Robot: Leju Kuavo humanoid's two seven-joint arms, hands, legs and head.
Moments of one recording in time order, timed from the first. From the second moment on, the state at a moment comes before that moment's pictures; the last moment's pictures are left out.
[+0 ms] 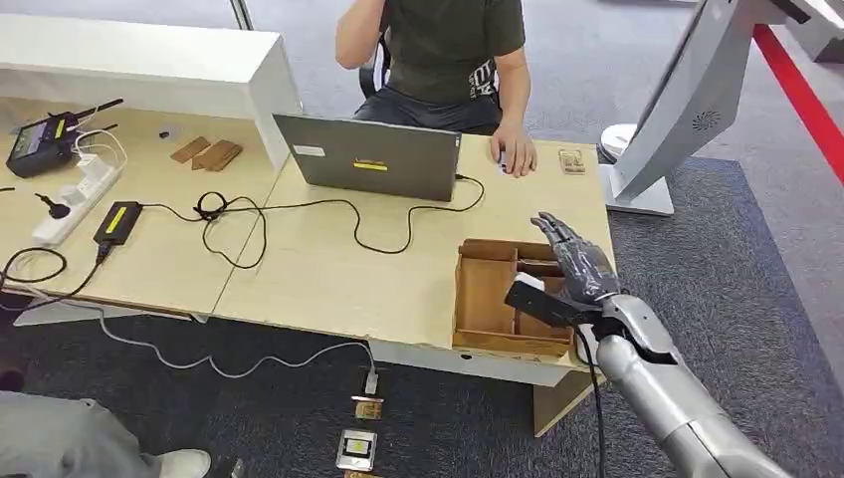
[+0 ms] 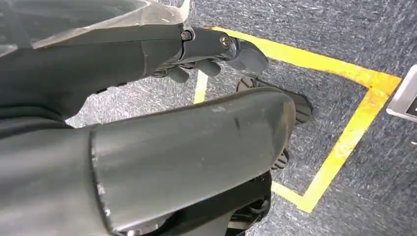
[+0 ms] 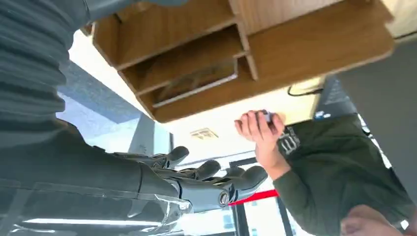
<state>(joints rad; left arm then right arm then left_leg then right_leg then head) -0.16 0.15 -1.12 -0.18 1.33 0.19 0.01 -0.72 -0.24 0.75 -0.71 0.68 -0.27 -0.31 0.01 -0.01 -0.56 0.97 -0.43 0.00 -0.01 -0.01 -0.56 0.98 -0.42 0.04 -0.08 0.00</state>
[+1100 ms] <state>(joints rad) -0.16 0.15 -1.12 -0.18 1.33 0.17 0.00 -0.73 -0.24 0.75 -0.64 0.65 -0.33 -0.34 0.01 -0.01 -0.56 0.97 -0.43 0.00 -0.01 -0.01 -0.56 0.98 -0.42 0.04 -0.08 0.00</state>
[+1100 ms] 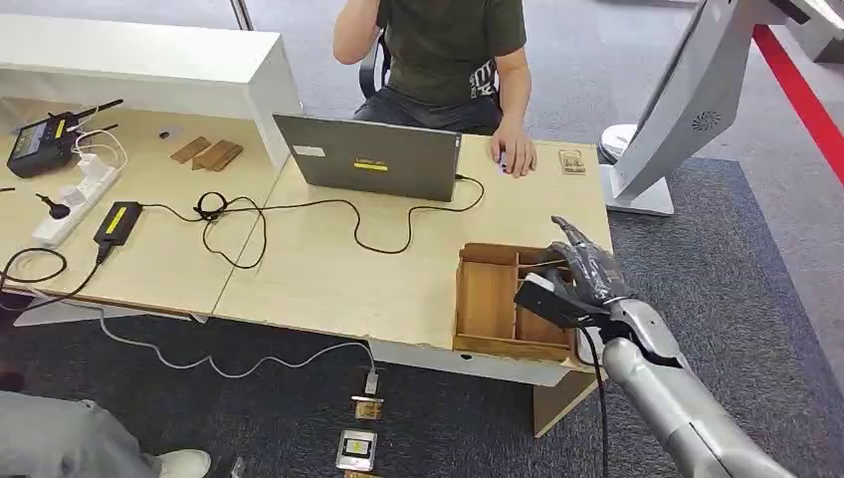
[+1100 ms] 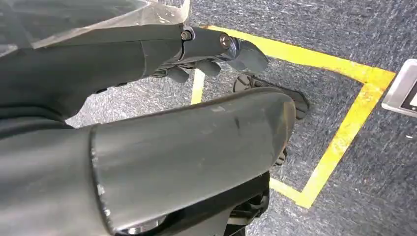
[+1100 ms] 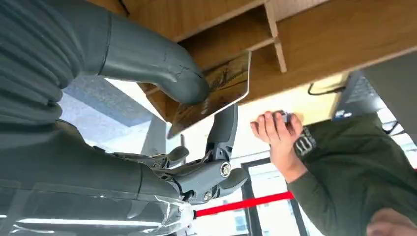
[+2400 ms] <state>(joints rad) -0.16 0.17 -1.16 -0.18 1.28 0.11 -0.04 -0.90 -0.18 0.74 -0.64 0.59 -0.49 -0.47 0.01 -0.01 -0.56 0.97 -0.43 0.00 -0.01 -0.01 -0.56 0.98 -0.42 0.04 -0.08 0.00</state>
